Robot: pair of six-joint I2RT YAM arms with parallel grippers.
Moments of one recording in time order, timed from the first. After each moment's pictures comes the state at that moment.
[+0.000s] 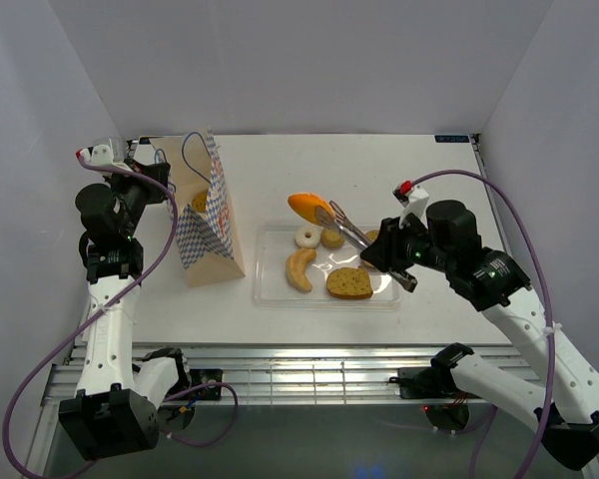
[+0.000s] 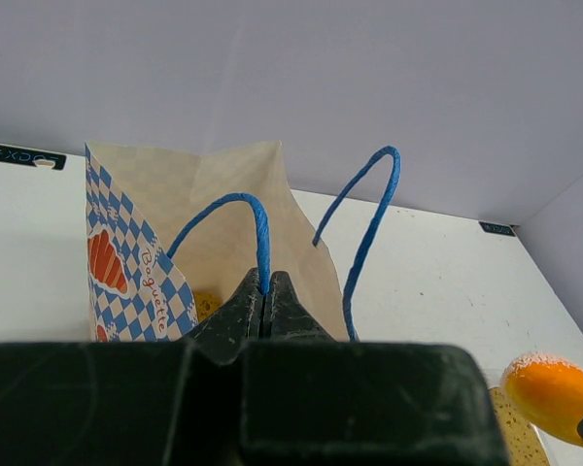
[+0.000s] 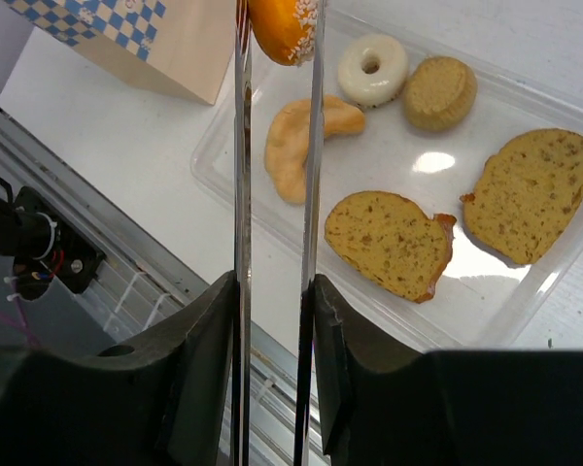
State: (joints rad) left arm 0.17 0.97 0.92 0.11 0.35 -0.37; right arm 0.59 0.86 1.02 -0.69 -0.23 0.29
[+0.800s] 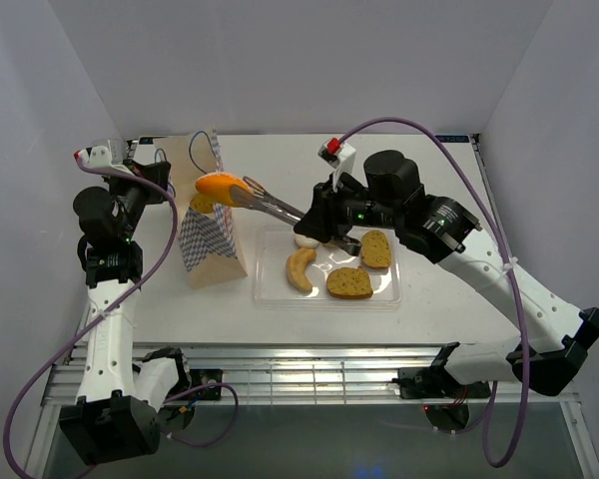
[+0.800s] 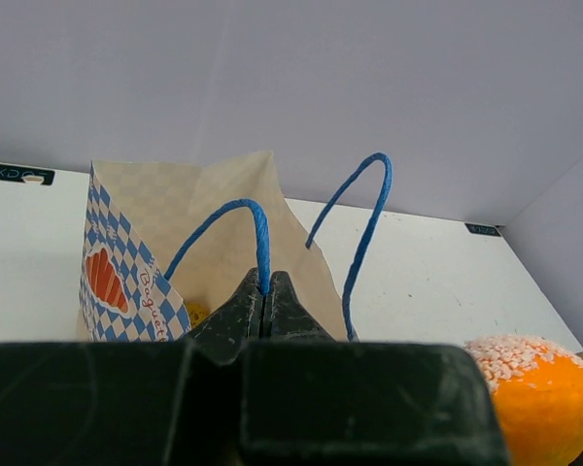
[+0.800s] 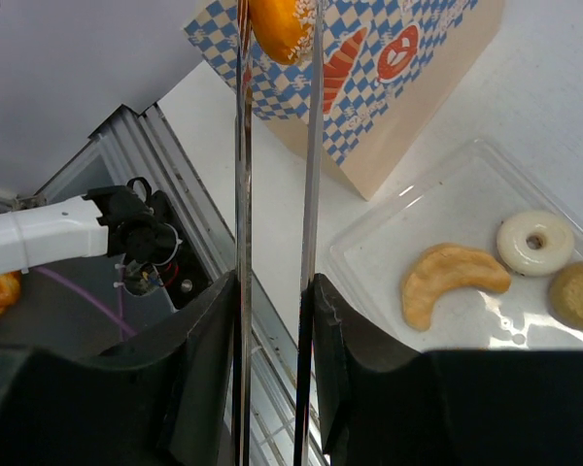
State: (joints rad) left arm 0.17 0.95 0.92 0.12 0.37 -0.37; right arm 0.84 1.28 1.51 -0.61 -0.32 0.28
